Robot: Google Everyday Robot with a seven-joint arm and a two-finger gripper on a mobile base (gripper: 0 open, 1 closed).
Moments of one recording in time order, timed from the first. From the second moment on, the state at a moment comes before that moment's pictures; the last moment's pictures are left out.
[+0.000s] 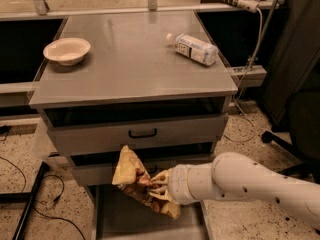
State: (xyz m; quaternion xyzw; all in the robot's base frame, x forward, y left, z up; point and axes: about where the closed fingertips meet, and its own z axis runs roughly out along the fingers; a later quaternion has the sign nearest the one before) arm 0.426 0.011 0.633 -0.67 0.60 0.16 0.39
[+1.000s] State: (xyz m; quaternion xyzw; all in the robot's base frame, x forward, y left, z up) arm 0.432 0.014 0.590 -0.69 0.60 0.18 0.37
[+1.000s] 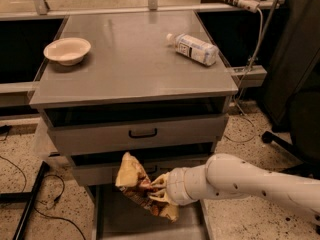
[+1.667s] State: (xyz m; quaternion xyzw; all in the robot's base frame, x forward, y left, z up) arm 0.483 -0.034 0.528 -0.69 0.59 0.14 0.40
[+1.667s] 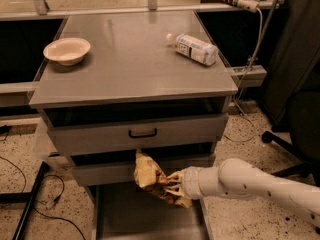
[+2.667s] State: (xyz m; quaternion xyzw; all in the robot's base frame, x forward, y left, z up) arm 0.483 -0.078 0.497 -0.74 0.52 0.13 0.41
